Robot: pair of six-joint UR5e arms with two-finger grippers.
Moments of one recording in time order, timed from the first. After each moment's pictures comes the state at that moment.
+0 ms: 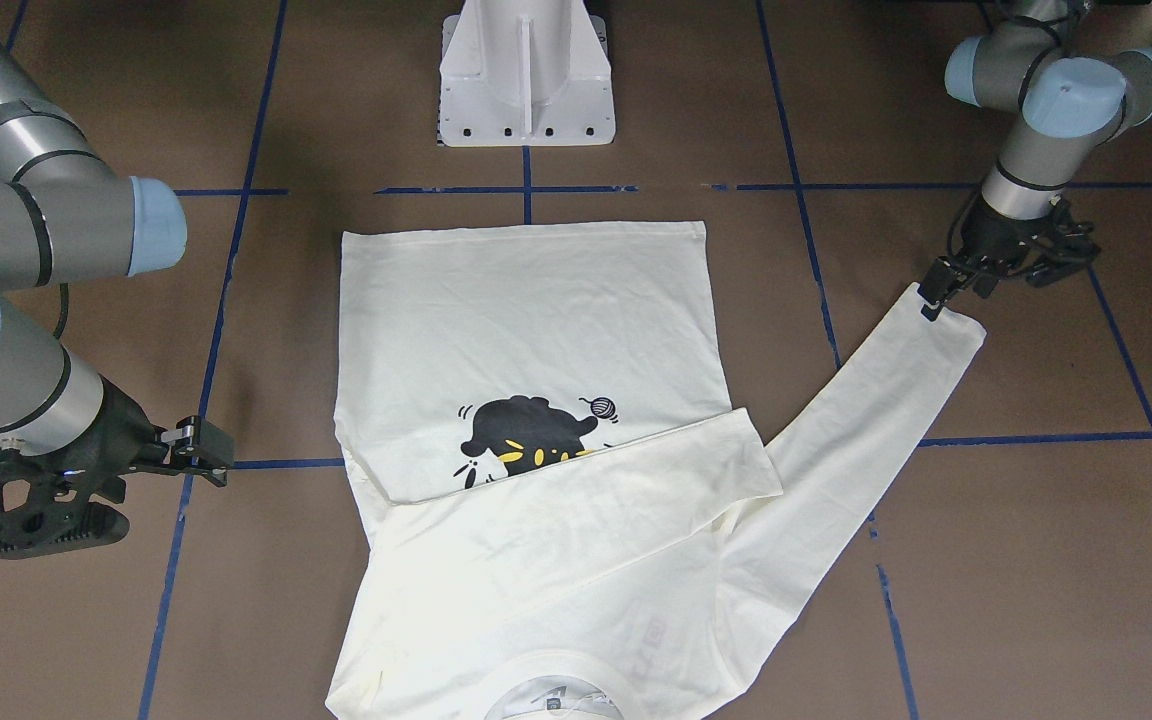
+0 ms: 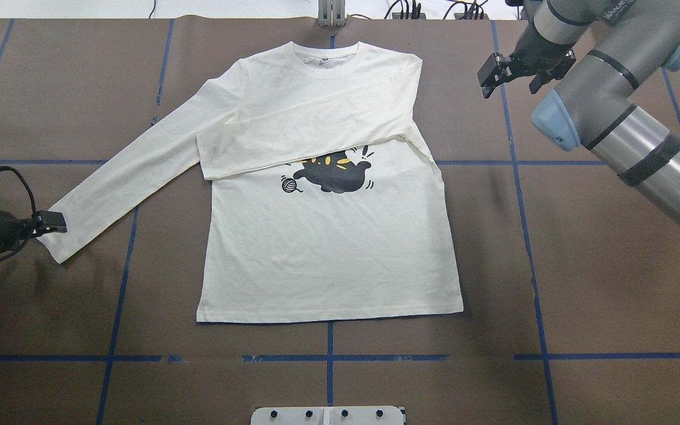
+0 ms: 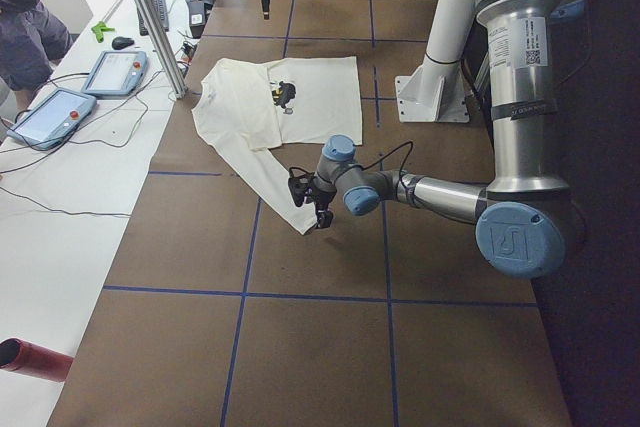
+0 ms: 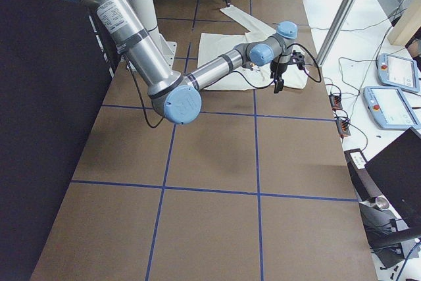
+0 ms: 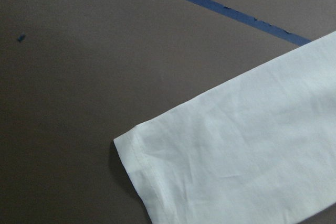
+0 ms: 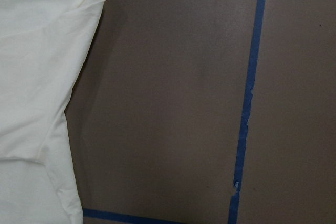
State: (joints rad) left arm -0.74 -1.43 -1.75 -2.27 -1.83 -1.43; right arm 1.03 -0.95 1.43 -1.50 2.19 0.63
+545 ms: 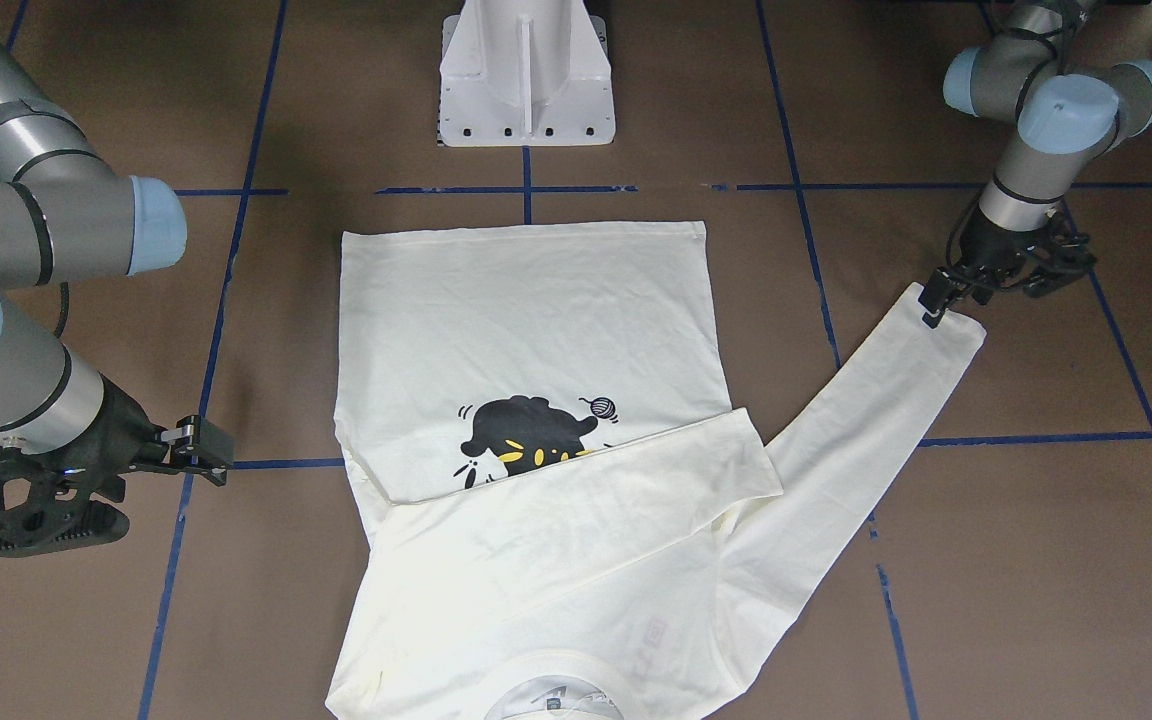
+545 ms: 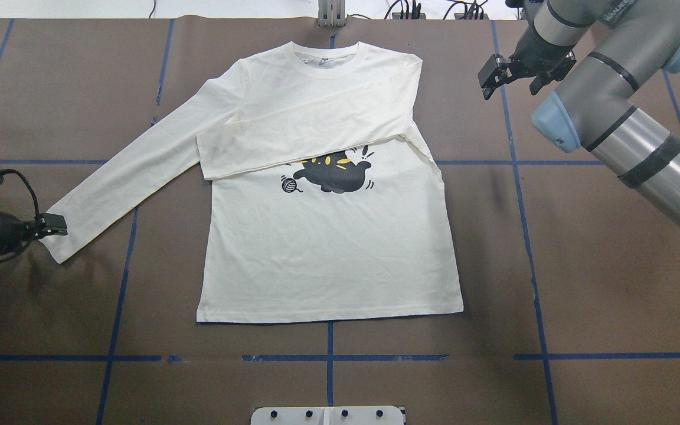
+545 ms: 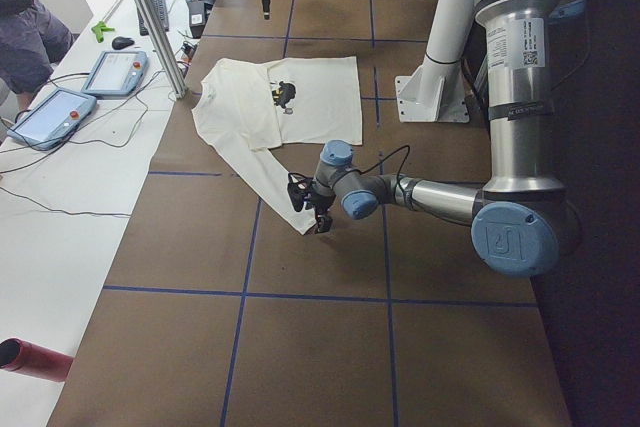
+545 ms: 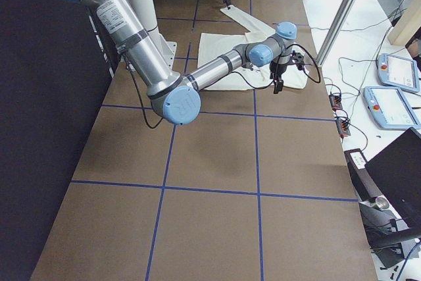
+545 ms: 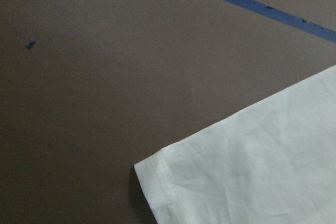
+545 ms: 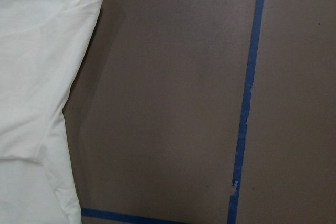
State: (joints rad) left arm -0.73 -1.44 -1.71 -2.28 -1.83 -1.43; right arm 1.03 -0.95 1.44 -1.50 2.19 0.63
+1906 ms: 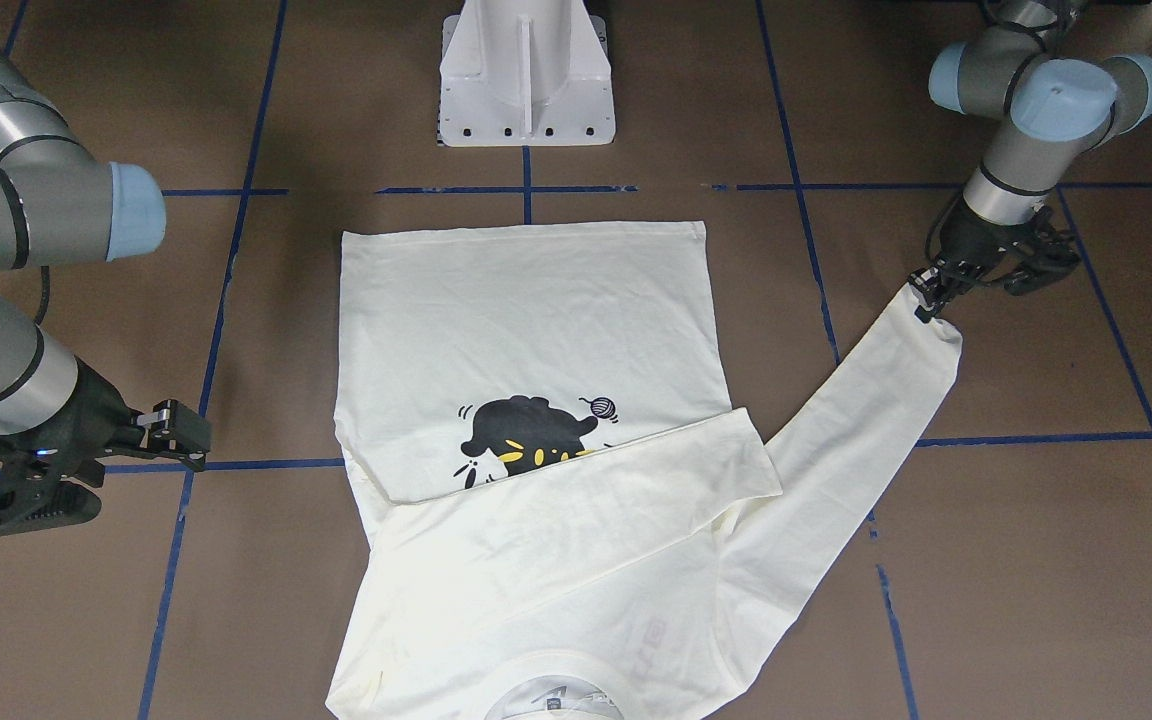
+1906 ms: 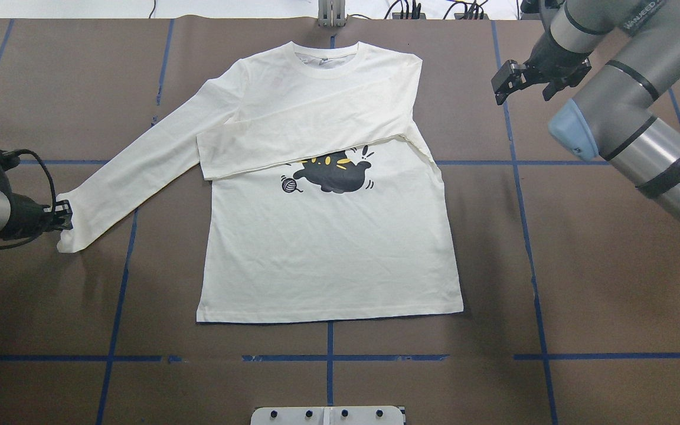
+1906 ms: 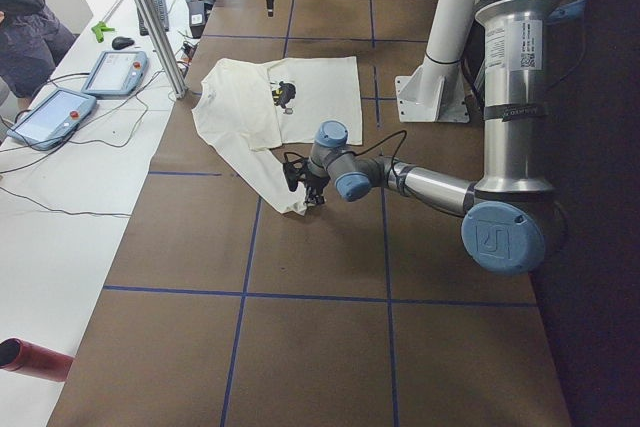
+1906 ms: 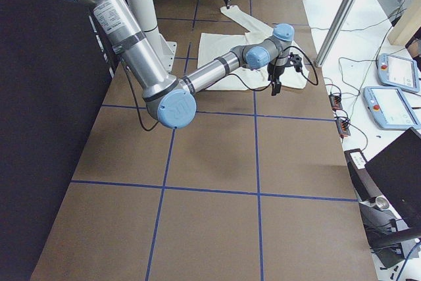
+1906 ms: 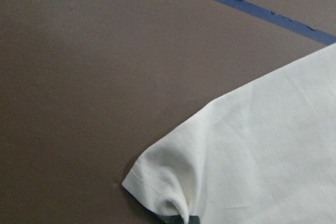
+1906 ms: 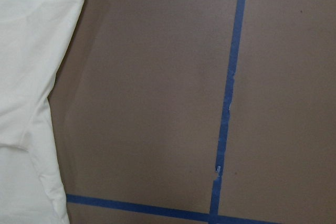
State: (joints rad) left arm -0.79 -1.55 -1.79 -2.18 -1.90 -1.41; right arm 1.04 -1.04 1.52 -1.51 2.19 0.63
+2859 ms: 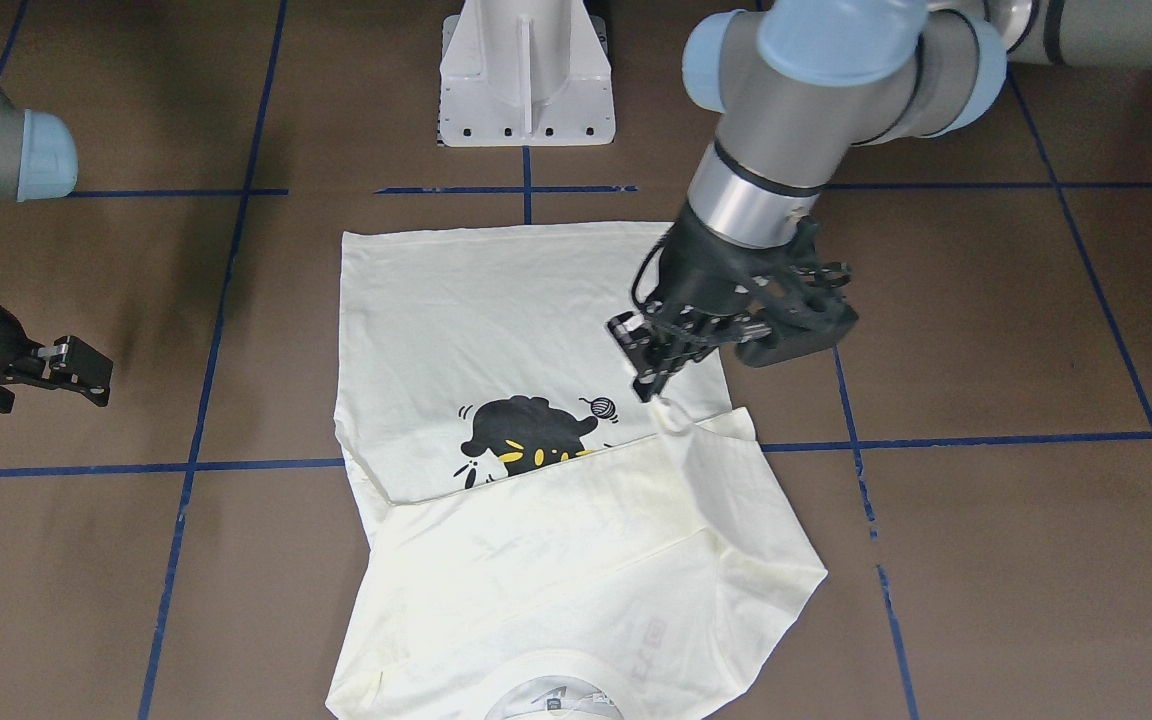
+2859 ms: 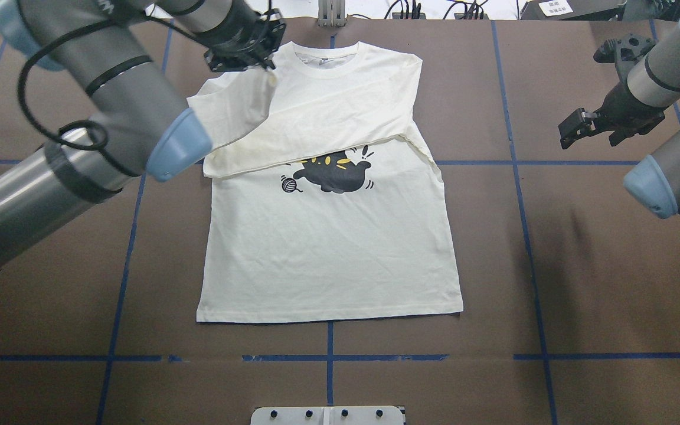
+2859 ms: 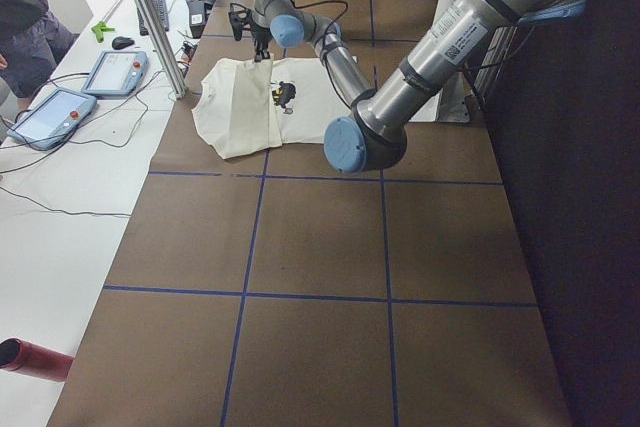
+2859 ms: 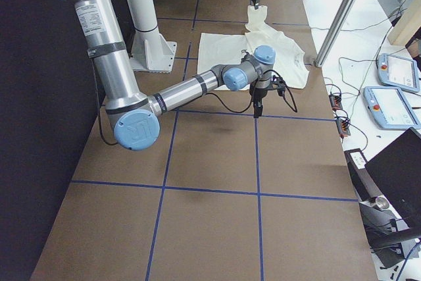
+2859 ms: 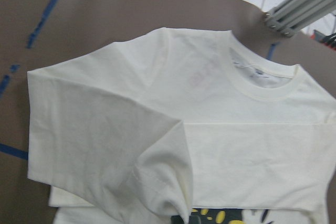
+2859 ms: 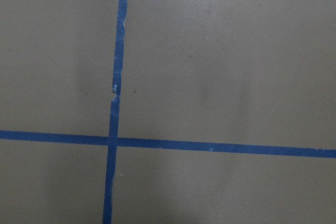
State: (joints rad) left arm -0.85 -2.50 -1.52 -1.75 -2.02 -1.57; right arm 1.06 -1.29 1.69 -1.50 2.18 0.63
